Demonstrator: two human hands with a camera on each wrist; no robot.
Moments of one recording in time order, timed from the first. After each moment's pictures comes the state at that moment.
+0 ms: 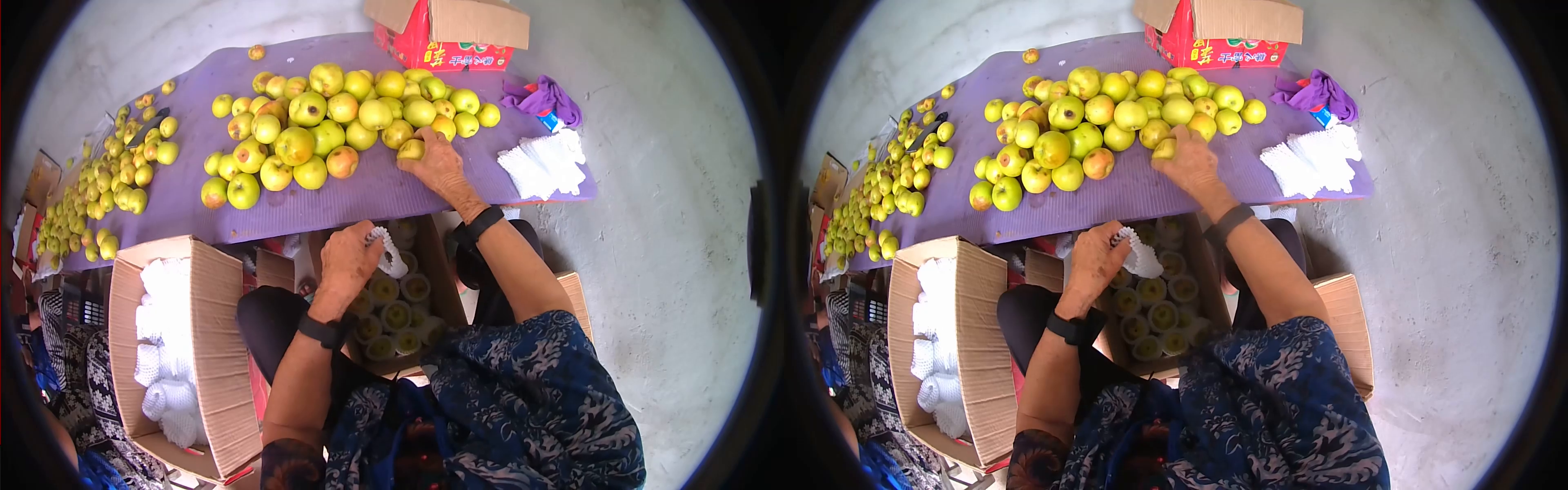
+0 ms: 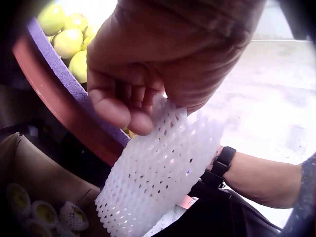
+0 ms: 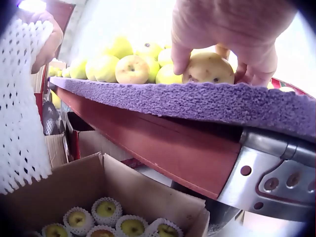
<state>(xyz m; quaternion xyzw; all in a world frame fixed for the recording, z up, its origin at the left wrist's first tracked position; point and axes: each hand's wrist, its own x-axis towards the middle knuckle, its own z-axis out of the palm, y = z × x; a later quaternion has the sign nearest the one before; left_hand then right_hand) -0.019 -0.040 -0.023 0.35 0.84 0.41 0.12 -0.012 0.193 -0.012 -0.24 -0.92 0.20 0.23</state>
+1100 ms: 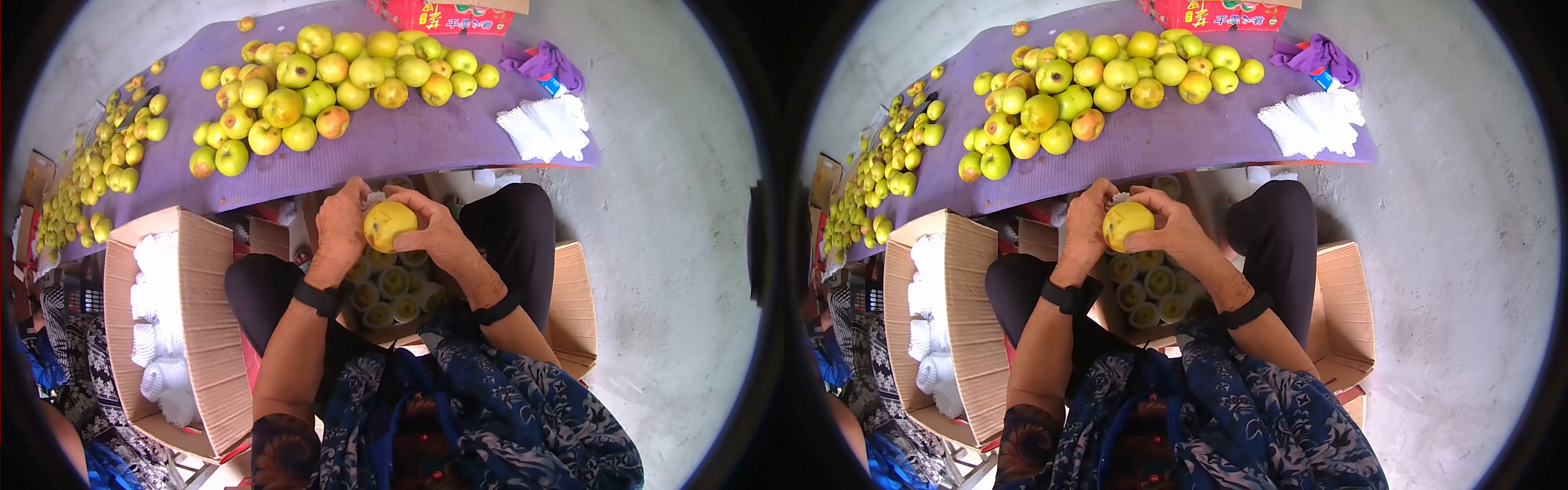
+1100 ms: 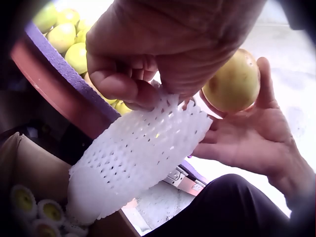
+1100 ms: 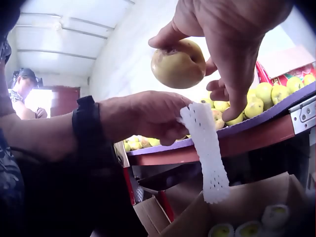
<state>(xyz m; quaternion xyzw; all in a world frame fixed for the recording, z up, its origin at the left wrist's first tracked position) -0.013 -0.035 -0.036 0.33 0.85 0.41 0.10 0.112 0.083 -0.022 -0.07 -0.63 0.76 0.12</state>
